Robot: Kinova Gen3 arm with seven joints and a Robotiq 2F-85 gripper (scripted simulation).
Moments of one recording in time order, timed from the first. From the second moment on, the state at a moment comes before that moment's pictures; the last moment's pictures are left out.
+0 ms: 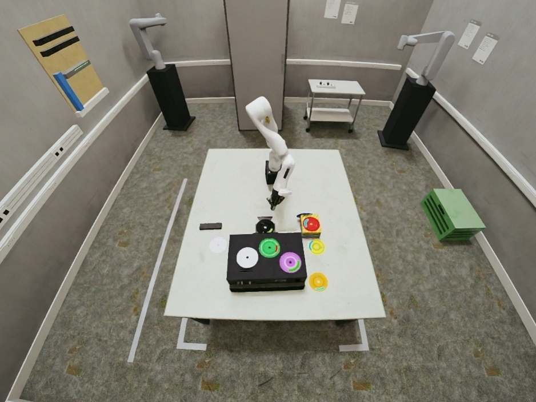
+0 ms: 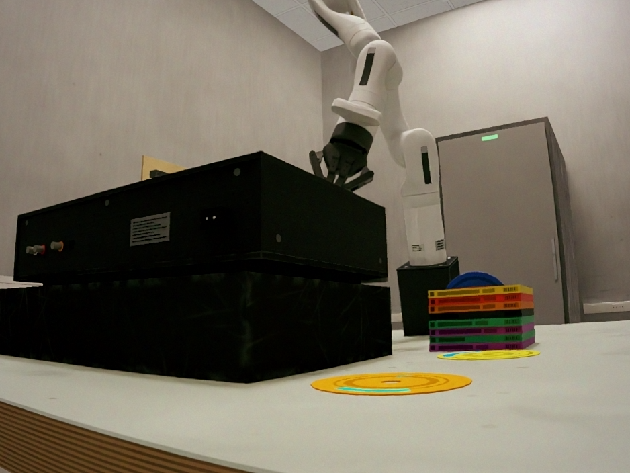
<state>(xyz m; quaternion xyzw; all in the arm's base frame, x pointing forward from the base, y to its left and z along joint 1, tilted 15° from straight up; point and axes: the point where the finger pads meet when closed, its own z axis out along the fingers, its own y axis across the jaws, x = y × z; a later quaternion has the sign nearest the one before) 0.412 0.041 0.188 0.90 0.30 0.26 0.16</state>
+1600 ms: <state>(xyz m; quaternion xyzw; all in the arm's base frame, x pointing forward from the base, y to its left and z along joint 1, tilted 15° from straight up) 0.397 0.007 0.166 0.94 0.18 0.29 0.05</state>
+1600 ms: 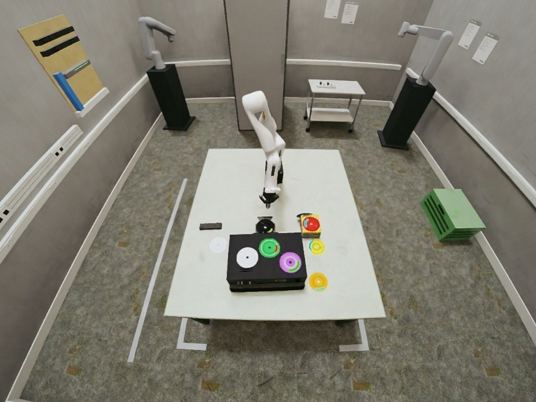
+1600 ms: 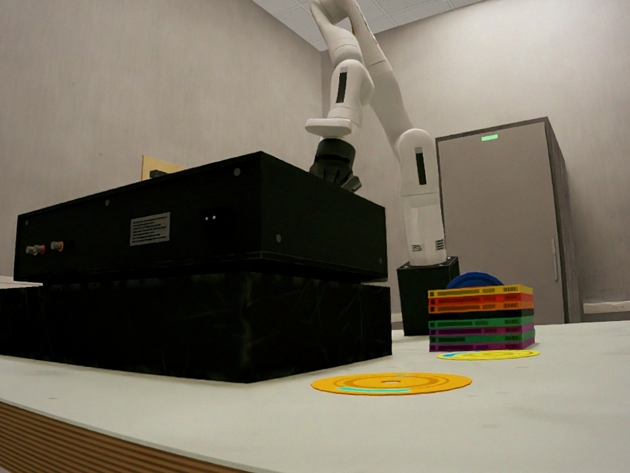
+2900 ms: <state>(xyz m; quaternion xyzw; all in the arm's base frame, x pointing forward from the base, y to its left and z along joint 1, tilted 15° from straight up) 0.388 -0.008 0.153 0.95 0.12 0.30 -0.01</state>
